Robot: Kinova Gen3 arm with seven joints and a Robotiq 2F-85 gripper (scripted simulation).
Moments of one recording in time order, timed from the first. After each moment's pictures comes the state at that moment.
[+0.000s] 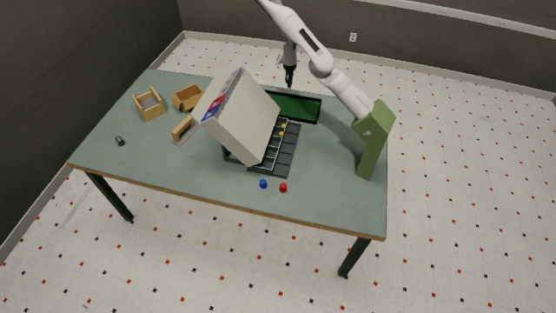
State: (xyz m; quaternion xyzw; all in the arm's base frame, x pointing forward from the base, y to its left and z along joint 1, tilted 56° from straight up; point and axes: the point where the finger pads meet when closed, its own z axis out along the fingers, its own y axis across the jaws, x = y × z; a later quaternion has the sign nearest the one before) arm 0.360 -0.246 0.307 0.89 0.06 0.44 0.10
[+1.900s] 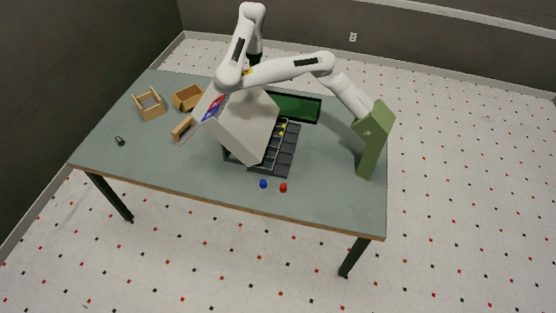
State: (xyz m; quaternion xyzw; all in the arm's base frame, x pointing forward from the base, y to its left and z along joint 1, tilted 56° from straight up) arm 0.272 0.036 0.455 0.88 0.06 0.46 0.10
